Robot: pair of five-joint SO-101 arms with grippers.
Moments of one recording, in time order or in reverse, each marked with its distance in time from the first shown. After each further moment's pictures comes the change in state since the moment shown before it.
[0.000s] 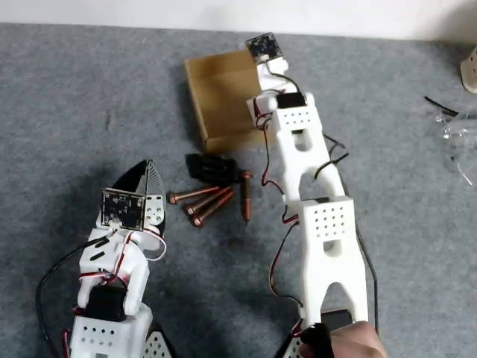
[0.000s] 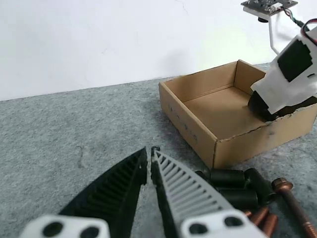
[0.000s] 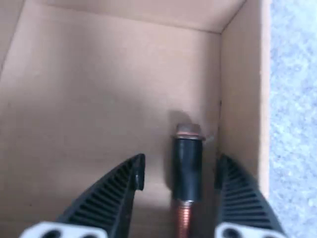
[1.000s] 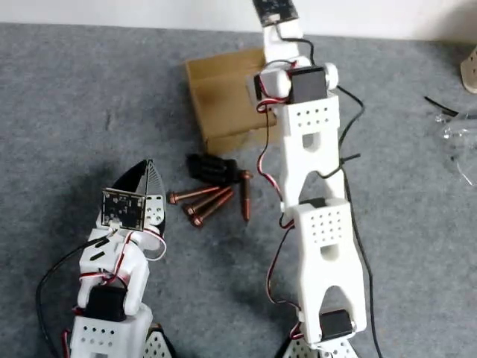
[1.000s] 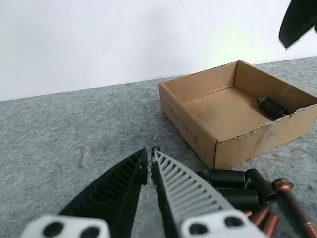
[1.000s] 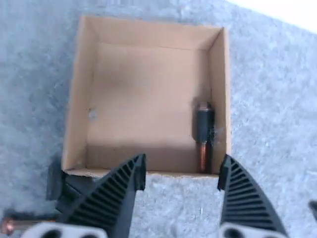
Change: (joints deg) left arm 0.0 0.0 0.0 -0.1 0.0; right arm -3.1 -5.4 -45.4 48.3 -8.0
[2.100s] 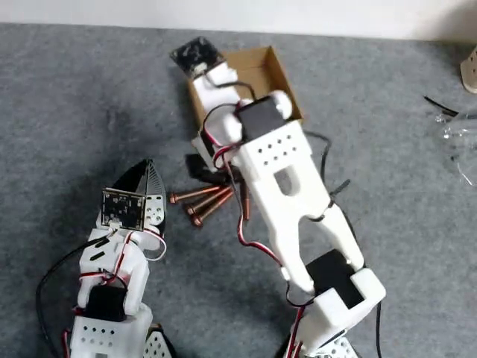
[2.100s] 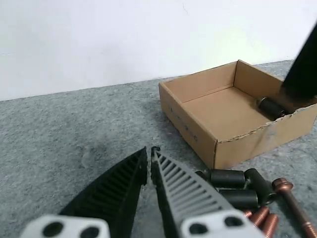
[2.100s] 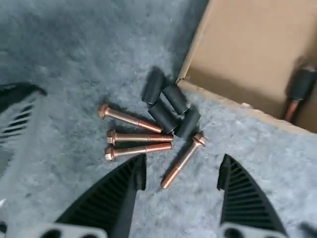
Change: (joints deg) left arm 0.0 0.0 0.0 0.0 0.0; right arm -17.1 -43.0 71.0 -12.3 3.3
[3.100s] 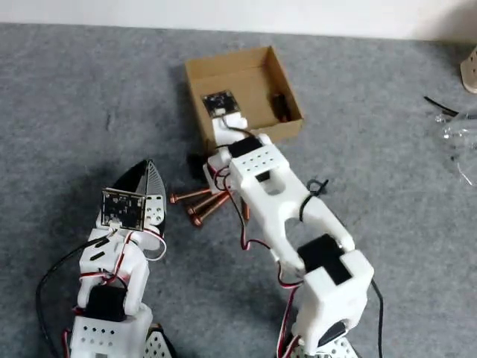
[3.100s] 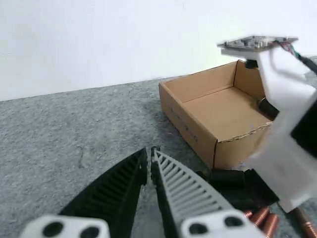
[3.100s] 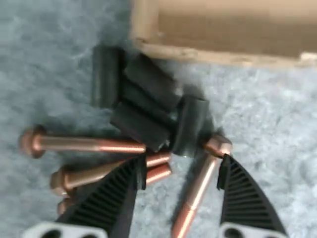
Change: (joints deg) left arm 0.0 0.0 0.0 0.0 0.0; right arm 2.6 8.1 31.3 -32.7 -14.7
